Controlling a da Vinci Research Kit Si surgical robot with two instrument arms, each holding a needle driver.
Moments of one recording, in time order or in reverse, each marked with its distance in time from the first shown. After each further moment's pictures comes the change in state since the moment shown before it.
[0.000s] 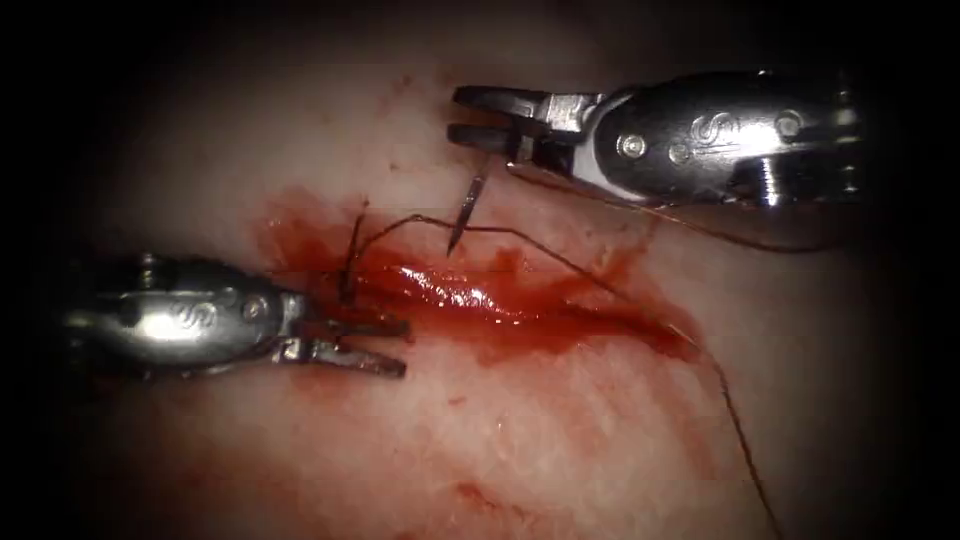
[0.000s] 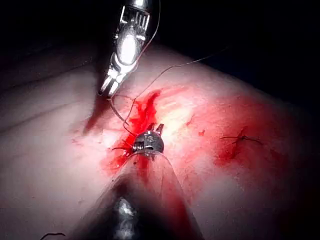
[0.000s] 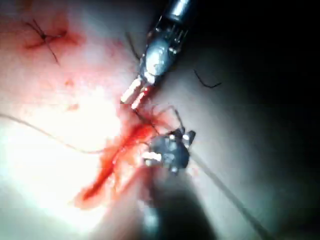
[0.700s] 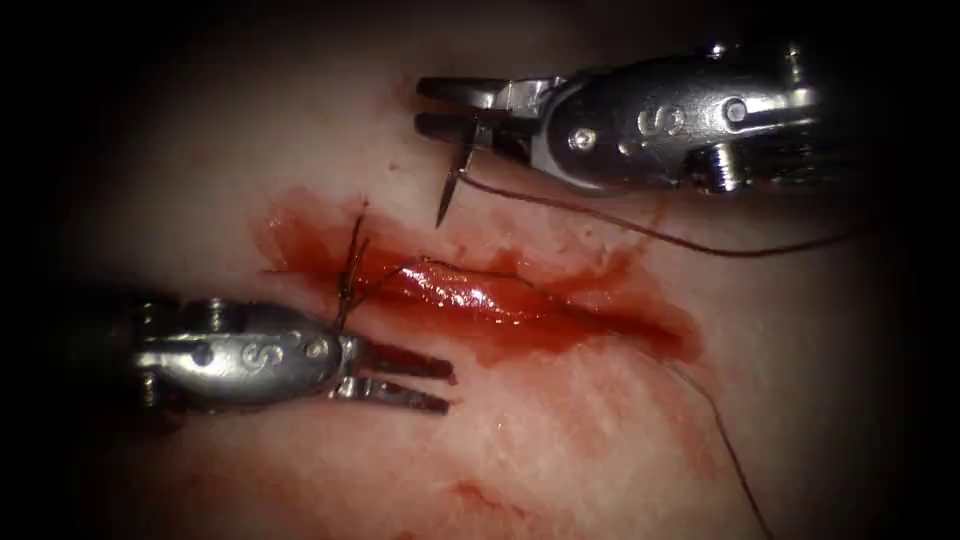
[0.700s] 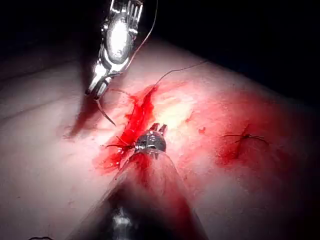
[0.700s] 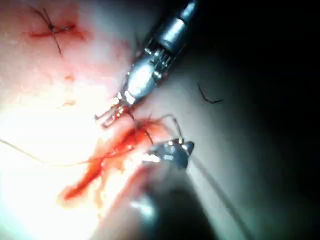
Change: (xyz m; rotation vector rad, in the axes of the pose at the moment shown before) right arm 0.000 0.000 0.002 0.020 -0.040 -0.175; left arm -0.002 0.000 0.004 -0.019 -0.019 -0.026
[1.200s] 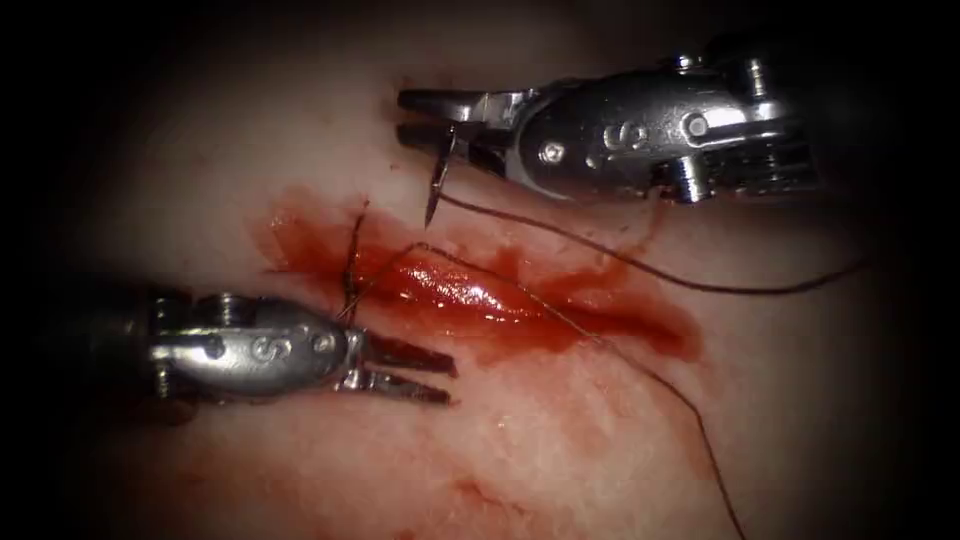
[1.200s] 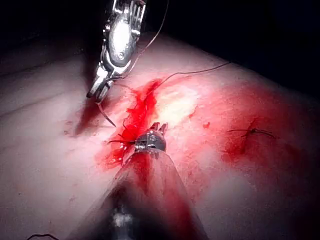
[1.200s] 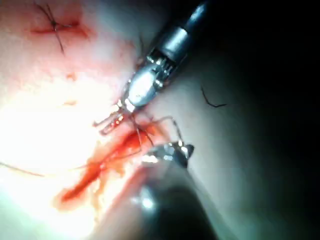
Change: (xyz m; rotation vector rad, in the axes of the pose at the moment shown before) right arm -0.001 -0.001 0.001 0.002 -0.020 -0.031; left arm -0.002 -0.001 0.001 0.011 -0.007 -0.009
